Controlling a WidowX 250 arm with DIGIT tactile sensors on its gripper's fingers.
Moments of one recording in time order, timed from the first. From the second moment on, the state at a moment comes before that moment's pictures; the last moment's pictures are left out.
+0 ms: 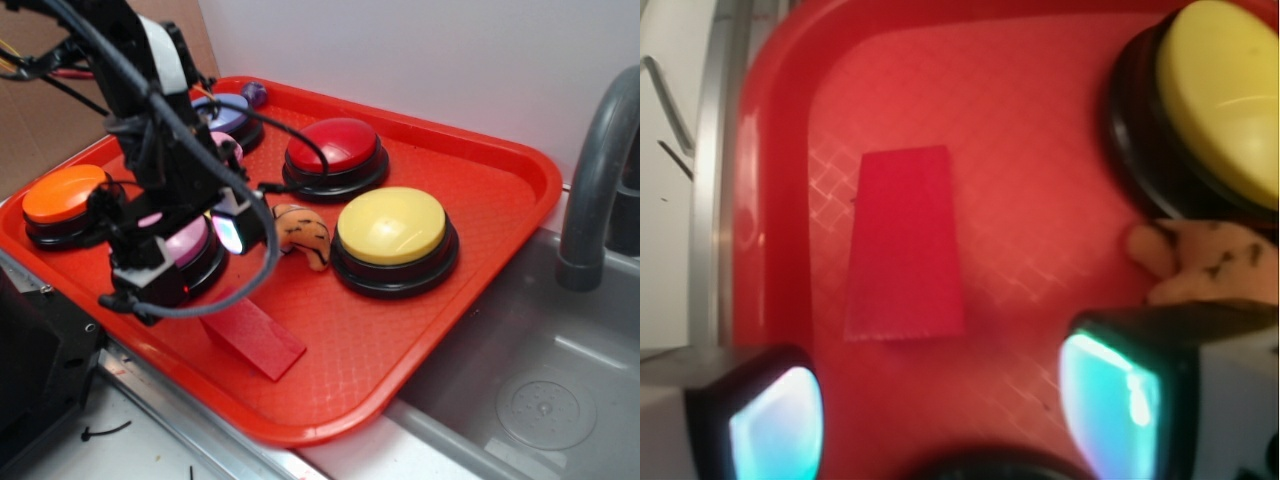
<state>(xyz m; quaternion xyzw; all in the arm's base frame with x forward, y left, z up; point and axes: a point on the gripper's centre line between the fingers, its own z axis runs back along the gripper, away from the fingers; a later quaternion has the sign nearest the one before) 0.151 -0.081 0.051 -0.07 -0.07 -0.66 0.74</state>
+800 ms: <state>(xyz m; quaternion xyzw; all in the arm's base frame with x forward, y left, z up) 0.152 -0.093 0.021 -0.08 -0.03 -0.66 0.74</state>
